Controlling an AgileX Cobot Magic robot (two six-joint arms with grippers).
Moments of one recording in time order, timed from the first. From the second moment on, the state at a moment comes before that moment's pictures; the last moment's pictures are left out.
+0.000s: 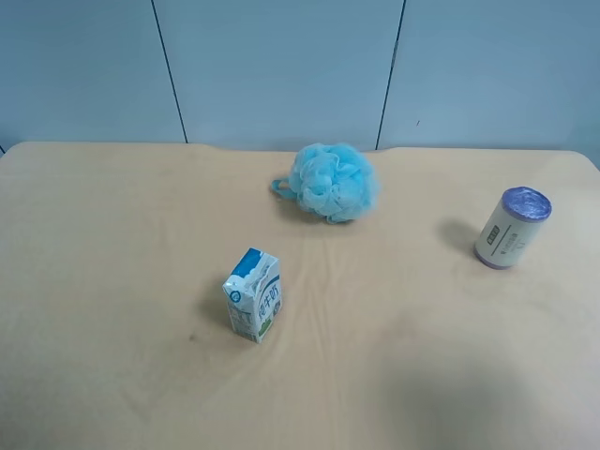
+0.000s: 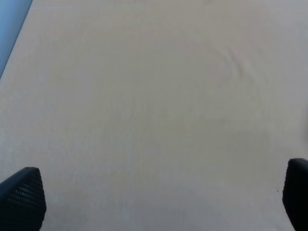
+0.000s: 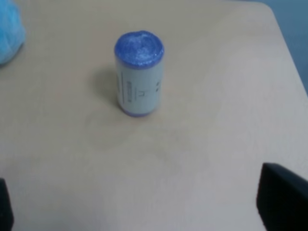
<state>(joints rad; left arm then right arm) 0.07 0.00 -0.51 0.01 1.05 0.04 0.02 0.00 -0.50 -0.04 1.07 0.01</state>
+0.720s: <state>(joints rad) 0.07 0.00 -0.51 0.01 1.05 0.04 0.02 0.00 -0.50 -0.04 1.07 0.01</state>
